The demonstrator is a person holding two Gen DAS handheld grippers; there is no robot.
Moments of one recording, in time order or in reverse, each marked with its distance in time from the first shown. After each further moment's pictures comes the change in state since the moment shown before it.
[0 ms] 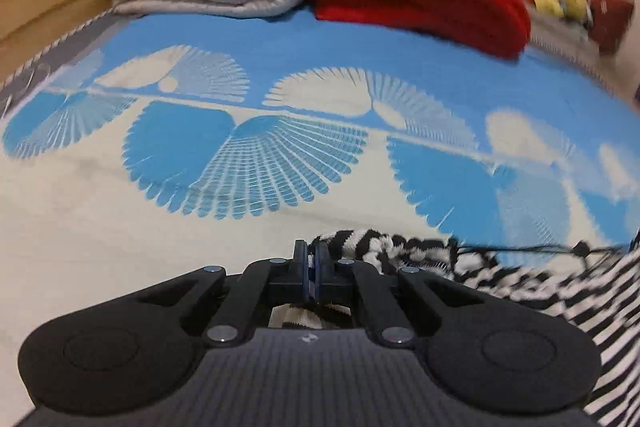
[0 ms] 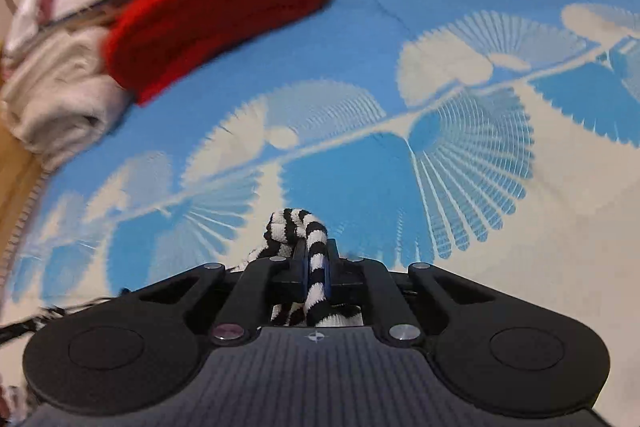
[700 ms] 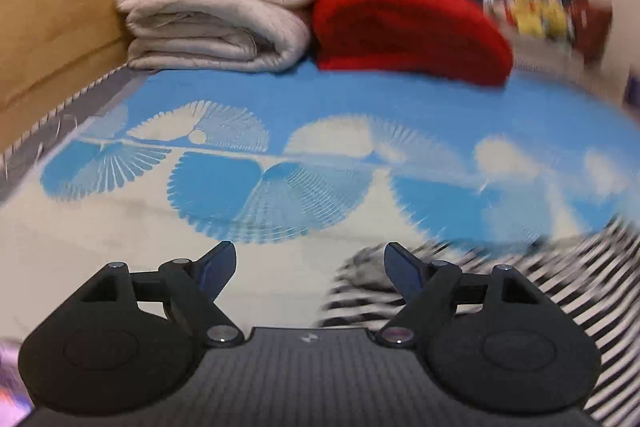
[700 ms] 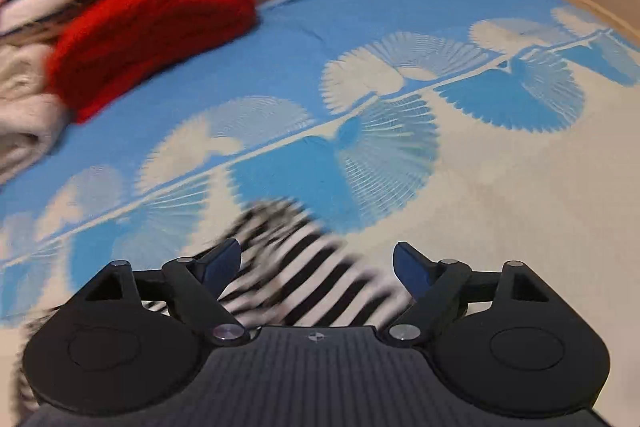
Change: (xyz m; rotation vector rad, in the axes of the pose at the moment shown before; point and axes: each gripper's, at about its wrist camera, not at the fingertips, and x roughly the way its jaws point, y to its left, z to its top) left arm -0.089 0.024 -0.027 -0.015 -0.176 -0.008; right arm -0.094 0.047 -0.040 0.041 -0.061 -0.152
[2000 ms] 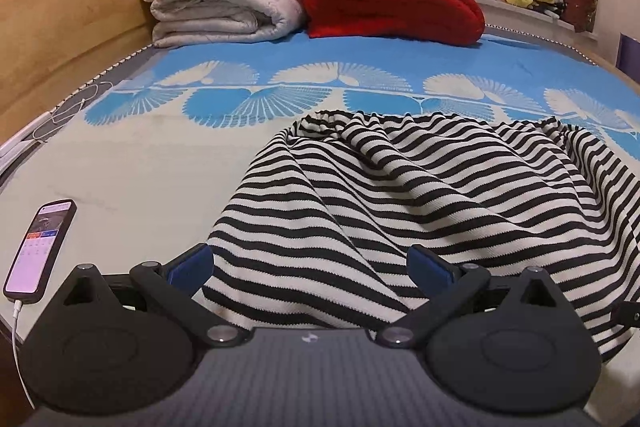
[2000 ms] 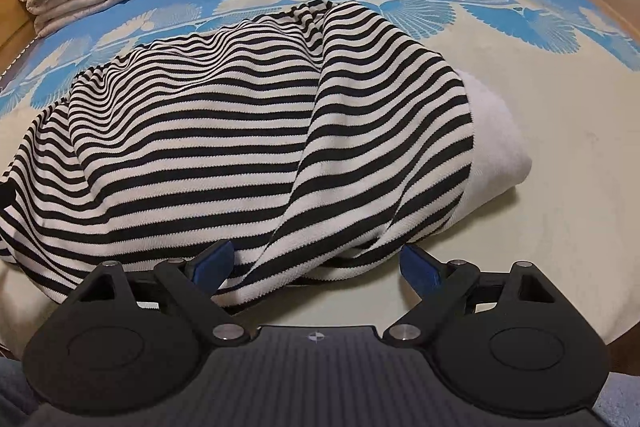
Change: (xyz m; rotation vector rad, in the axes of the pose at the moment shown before) left arm -0.120 -0.078 -0.137 0.069 0.048 0.100; right arm -0.073 -0.015 -0.170 -0.264 0.133 -0.037
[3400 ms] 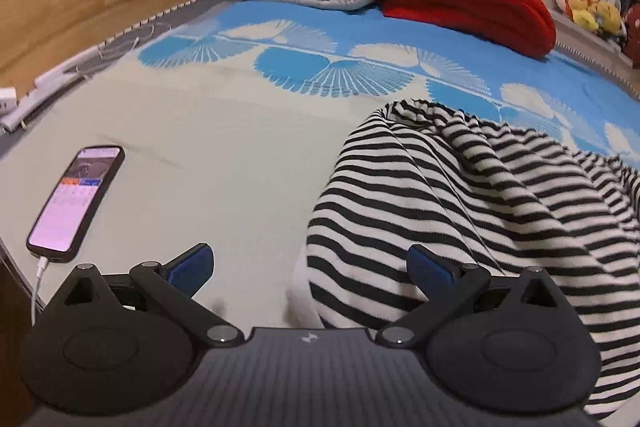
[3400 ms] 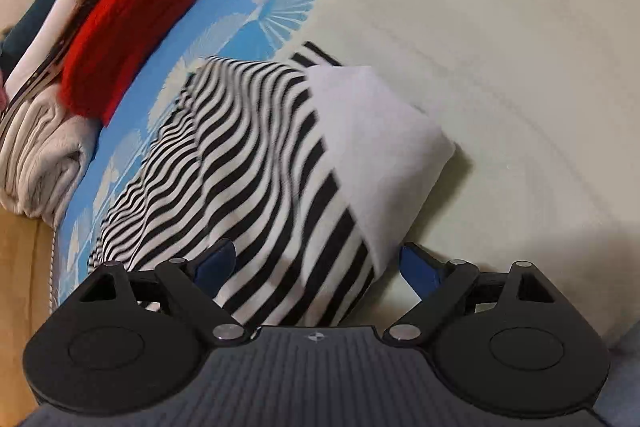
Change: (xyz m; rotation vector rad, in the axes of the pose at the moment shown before) left arm 0.022 0.079 0.007 -0.203 0.106 0.070; right arm 0.040 -0.133 0.023 0.707 0.049 0.241
